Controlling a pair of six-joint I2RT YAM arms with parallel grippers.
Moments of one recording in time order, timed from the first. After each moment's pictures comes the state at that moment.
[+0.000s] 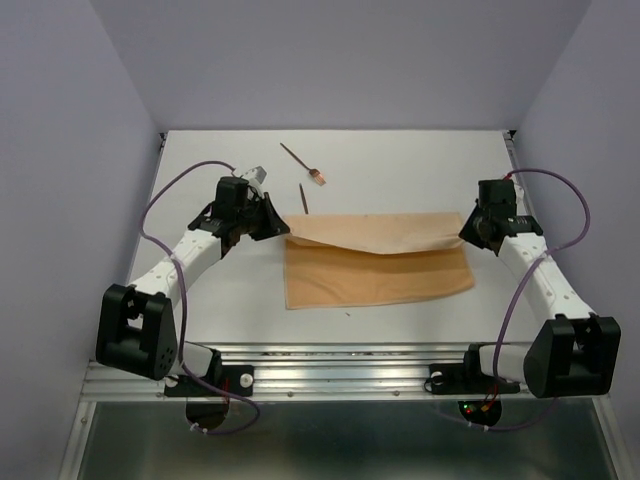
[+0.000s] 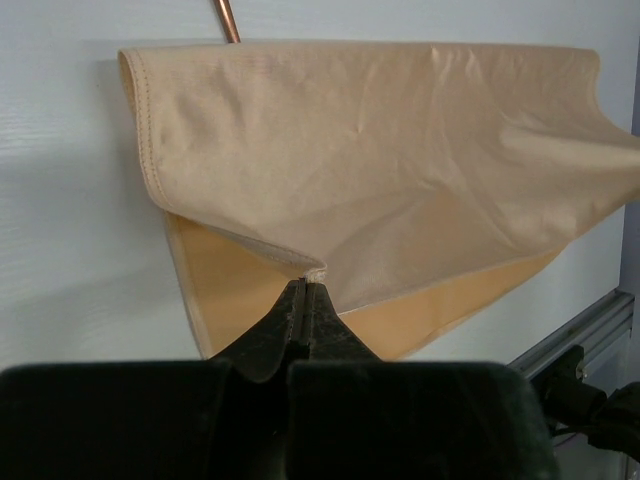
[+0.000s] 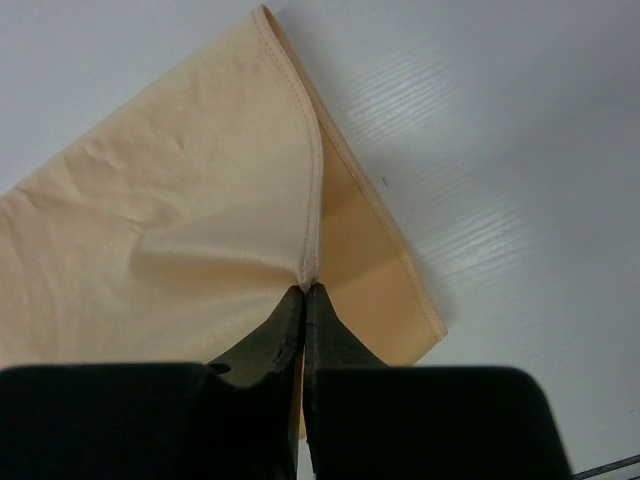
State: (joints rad) left arm -0.28 1.39 0.91 -0.23 0.35 -0.52; right arm 0.02 1.24 0.96 -0.61 0.25 0.51
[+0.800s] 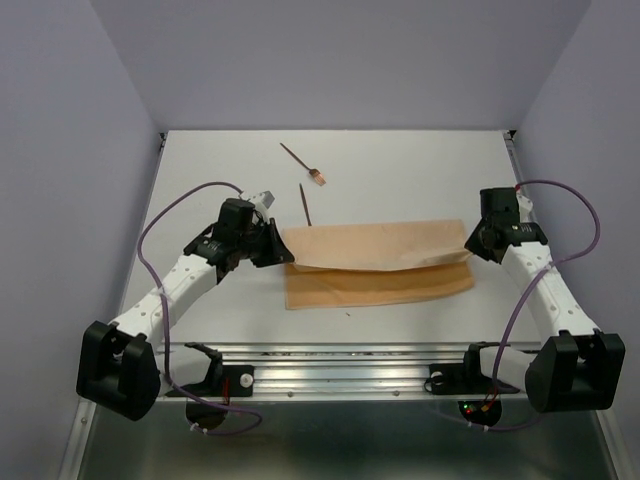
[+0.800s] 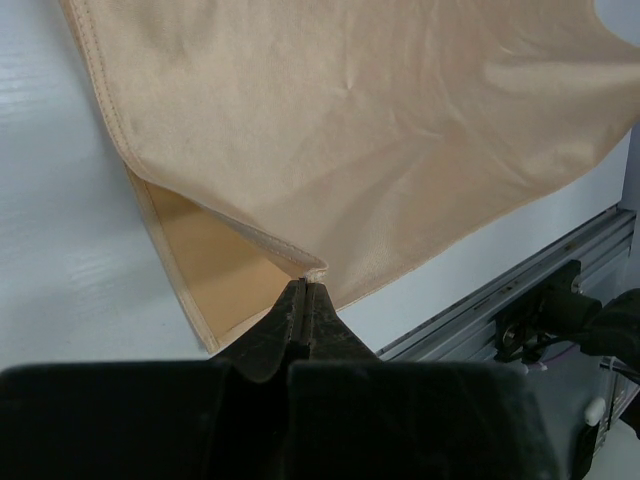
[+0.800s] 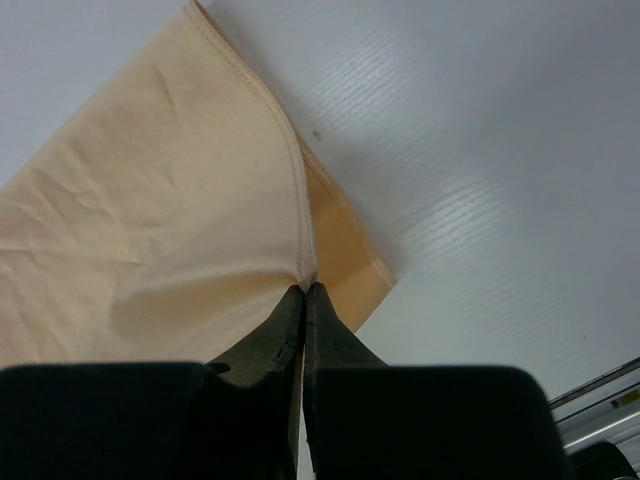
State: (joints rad) left arm -0.40 1.18 0.80 -0.39 0.35 -0.55; right arm 0.02 1.17 0.93 -0.74 0.33 0.58
